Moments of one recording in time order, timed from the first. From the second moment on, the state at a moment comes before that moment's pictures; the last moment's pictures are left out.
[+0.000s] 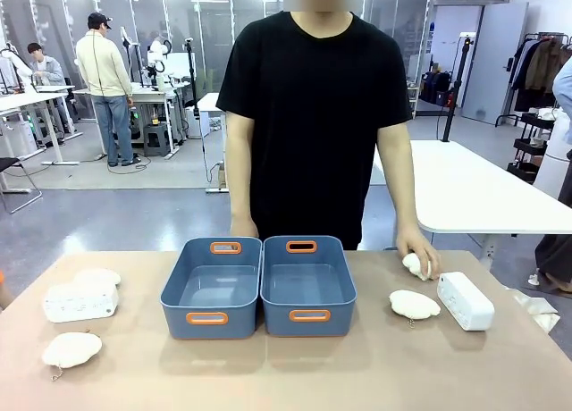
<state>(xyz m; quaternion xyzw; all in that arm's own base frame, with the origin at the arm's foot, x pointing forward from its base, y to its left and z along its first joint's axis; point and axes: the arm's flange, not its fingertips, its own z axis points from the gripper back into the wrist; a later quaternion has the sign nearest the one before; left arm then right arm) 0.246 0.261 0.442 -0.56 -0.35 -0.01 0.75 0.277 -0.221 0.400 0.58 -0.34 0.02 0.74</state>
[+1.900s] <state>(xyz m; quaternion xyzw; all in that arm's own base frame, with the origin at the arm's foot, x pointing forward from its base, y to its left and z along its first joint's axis) 0.246 0.261 0.442 -0.56 -0.35 -0.01 0.75 0.277 -0.221 0.400 0.58 -0.34 0.02 0.74</state>
